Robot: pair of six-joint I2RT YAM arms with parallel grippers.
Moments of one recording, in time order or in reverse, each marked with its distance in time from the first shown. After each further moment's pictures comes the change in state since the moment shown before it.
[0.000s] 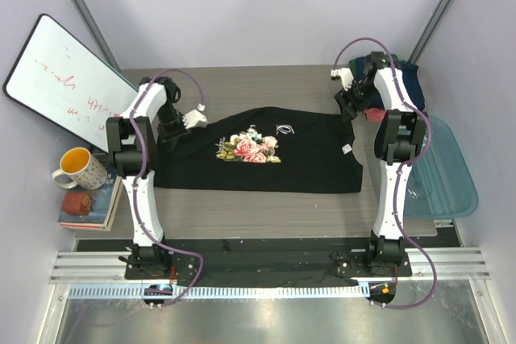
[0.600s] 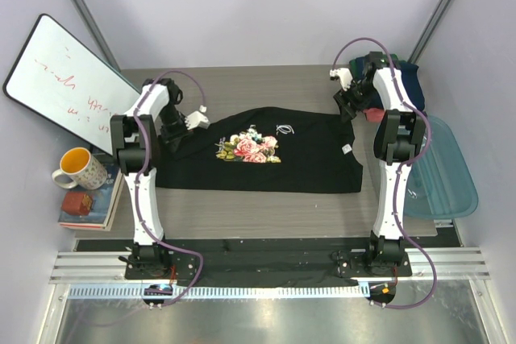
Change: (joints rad) left arm -0.005 0.065 0.034 0.000 0.031 -0.002; right arm 0.007 0.000 0.000 0.000 0.000 0.000
